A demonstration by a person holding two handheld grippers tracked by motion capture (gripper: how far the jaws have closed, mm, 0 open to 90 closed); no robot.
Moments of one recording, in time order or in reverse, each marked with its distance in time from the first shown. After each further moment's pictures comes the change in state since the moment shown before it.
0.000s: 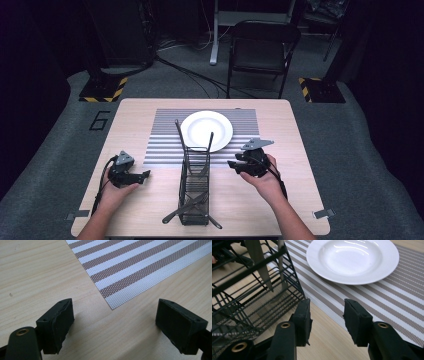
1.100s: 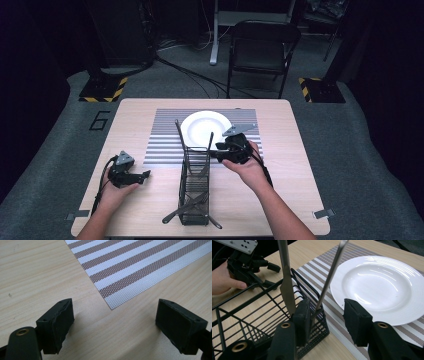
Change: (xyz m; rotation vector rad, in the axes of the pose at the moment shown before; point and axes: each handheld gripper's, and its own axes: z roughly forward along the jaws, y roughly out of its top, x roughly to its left) left arm 0.000 0.000 0.000 -0.002 -0.004 0.000; right arm 0.025 0.059 0.017 -0.036 0.115 -0.023
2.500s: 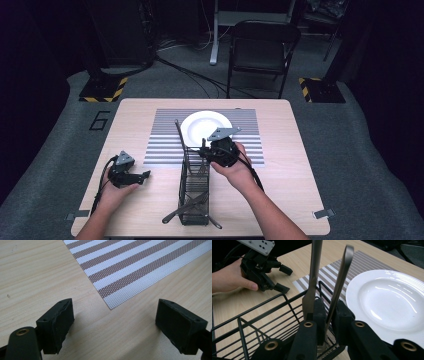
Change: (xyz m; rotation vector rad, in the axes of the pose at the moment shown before) left arm 0.000 0.000 0.000 -0.003 -0.008 0.005; right arm 0.032 0.012 0.016 -0.021 0.023 -0.111
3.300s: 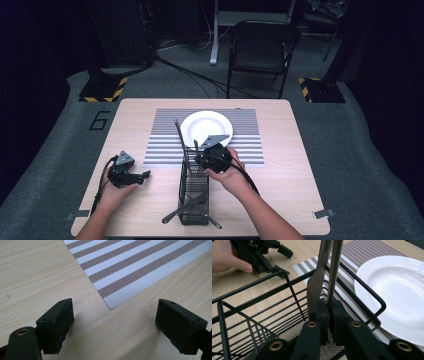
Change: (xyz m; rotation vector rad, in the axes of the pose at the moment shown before) left arm 0.000 0.000 0.000 0.000 0.000 0.000; right arm 0.010 -0.012 0.025 0.098 -0.004 -0.055
